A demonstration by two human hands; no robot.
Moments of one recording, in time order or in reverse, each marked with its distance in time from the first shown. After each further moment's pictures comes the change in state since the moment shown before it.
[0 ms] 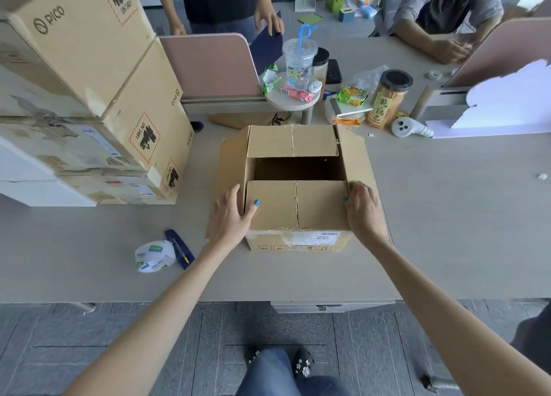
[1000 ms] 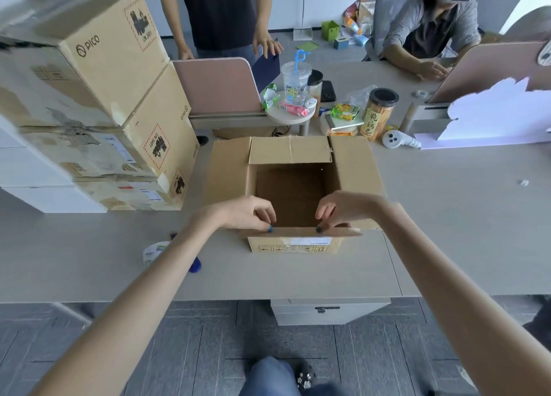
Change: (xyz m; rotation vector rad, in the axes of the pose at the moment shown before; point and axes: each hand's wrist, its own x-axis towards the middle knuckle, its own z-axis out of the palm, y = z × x) left_hand -0.014 0.075 -0.089 0.110 -0.811 0.259; right_hand -0.016 -0.093 -0.071 -0.416 -0.893 -0.183
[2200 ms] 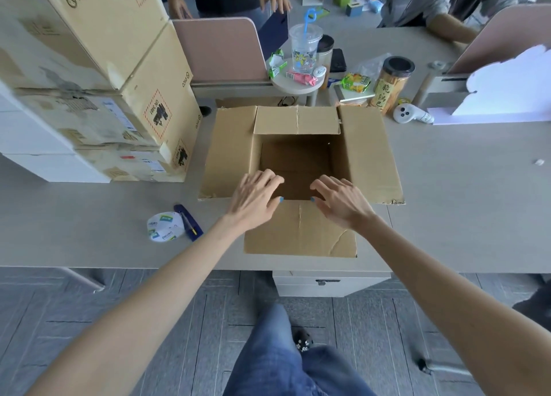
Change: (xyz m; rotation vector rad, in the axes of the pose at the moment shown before) left_hand 0.036 -0.034 0.081 0.549 0.803 0.221; right_hand 0.044 0.040 0.089 -0.465 0.756 -0.339
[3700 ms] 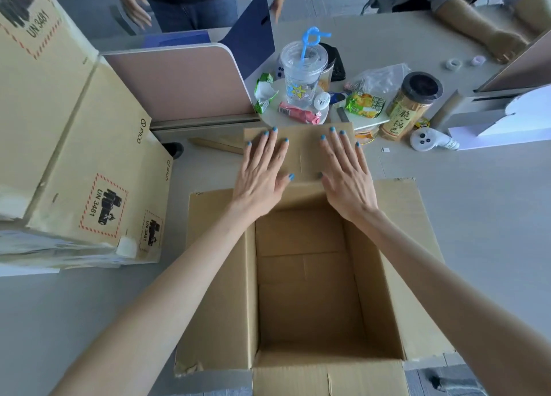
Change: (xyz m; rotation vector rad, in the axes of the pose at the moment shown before) left_hand 0.232 -0.125 0.056 0.035 -0.115 -0.035; right_hand 0.204 0.112 0.025 -0.049 0.097 0.342
